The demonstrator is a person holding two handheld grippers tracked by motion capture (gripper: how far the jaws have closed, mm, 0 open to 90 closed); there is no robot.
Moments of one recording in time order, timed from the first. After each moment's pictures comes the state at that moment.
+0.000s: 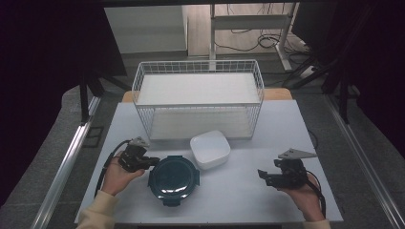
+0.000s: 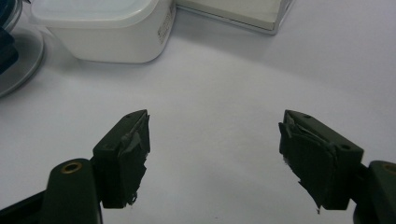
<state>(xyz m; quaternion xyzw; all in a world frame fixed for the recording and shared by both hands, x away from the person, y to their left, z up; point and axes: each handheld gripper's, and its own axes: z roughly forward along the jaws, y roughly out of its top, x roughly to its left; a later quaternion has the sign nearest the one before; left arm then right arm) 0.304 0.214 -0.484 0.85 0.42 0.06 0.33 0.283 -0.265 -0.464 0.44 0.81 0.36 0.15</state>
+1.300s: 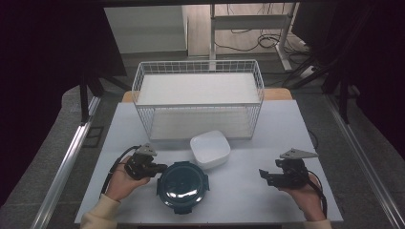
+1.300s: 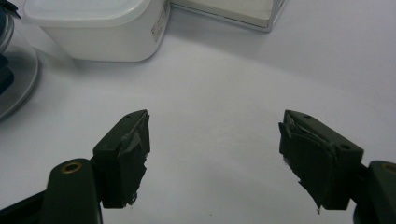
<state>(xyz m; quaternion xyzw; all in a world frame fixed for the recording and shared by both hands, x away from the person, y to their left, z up) 0.286 0.191 -0.485 0.87 0.36 0.05 0.34 0.283 -0.269 -0.465 0.45 0.81 0.35 0.15</state>
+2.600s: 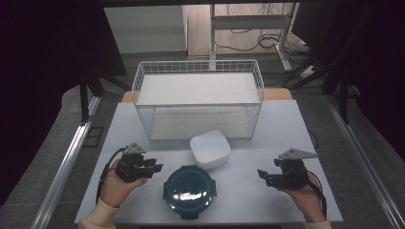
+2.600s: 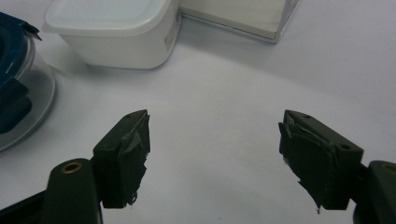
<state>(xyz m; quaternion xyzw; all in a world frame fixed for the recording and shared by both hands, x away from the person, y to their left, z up) 0.262 0.206 -0.469 0.81 0.47 0.09 0.35 0.278 -0.262 -0.457 0.43 0.81 0.37 0.16</state>
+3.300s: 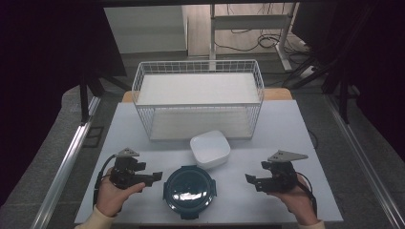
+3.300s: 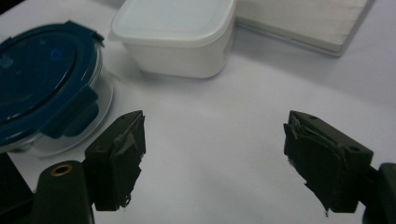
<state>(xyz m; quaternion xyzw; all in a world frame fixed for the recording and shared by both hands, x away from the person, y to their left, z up) 0.247 0.210 -0.463 0.77 0.51 0.04 0.38 0.269 -0.233 -0.455 0.40 0.82 0.39 0.11</state>
